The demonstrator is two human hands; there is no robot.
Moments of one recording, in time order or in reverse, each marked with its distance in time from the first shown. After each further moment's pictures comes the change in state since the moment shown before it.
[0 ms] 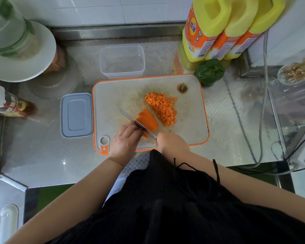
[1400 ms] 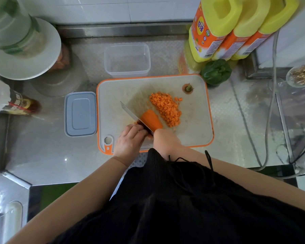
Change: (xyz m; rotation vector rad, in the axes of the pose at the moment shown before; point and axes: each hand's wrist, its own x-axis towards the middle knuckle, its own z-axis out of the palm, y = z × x) left_hand -0.004 -0.005 0.004 0.046 -0.055 -0.012; right_hand 0.033 -0.017 0.014 0.051 -0.025 0.069
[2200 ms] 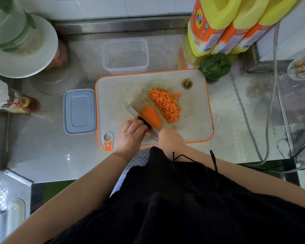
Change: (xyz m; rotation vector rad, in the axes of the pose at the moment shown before) left_hand 0.004 -0.001 0.005 0.004 -0.016 0.004; right_hand 0.004 0.023 0.015 -0.003 0.047 0.010
